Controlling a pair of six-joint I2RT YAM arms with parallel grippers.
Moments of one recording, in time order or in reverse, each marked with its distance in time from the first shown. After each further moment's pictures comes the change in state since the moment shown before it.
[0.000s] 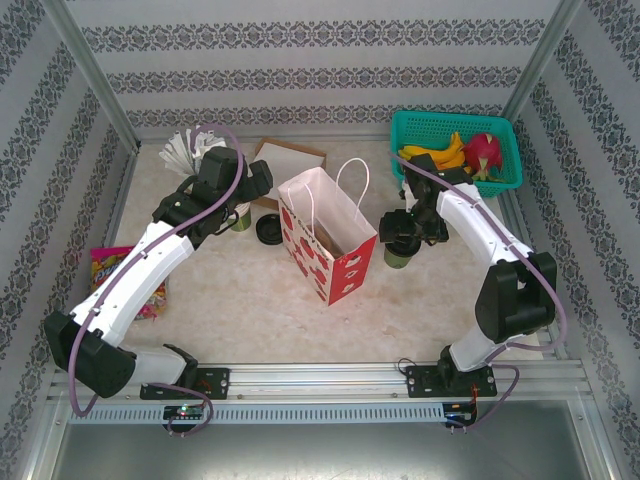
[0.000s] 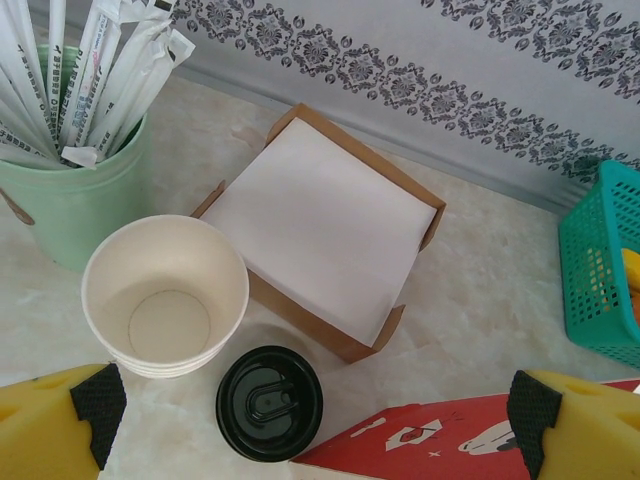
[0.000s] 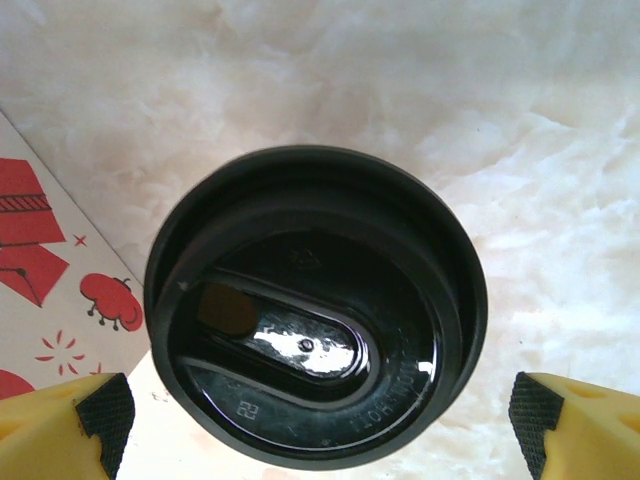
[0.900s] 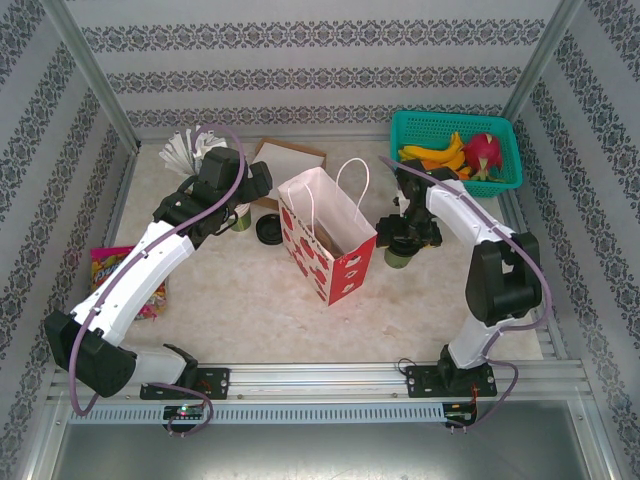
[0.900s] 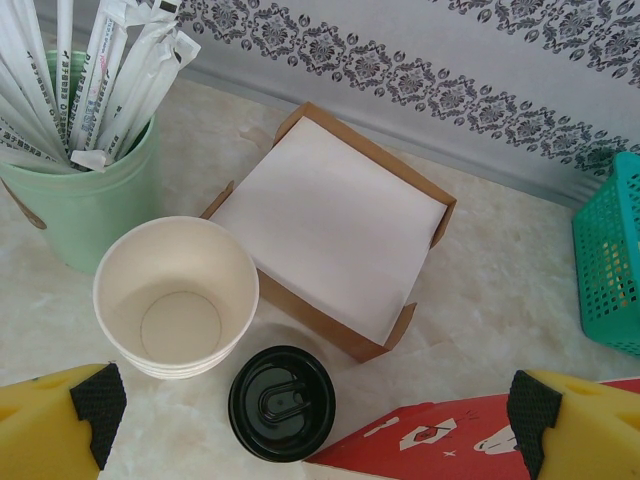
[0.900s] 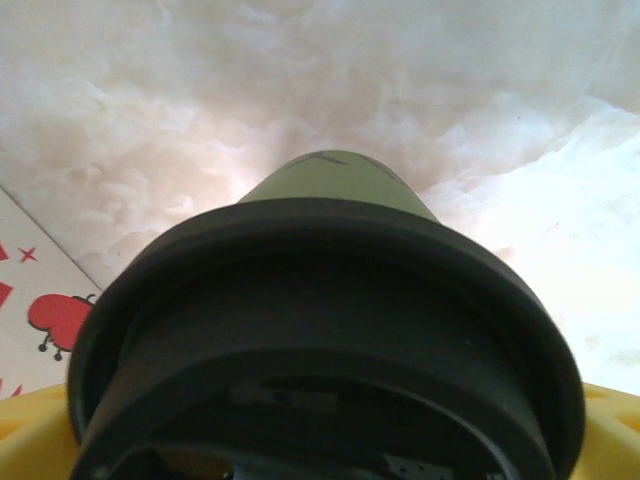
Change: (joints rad) left arm 0.000 0.003 0.000 -0.008 -0.010 0.023; right arm 0.002 0.124 0.004 0.012 -0.011 0.000
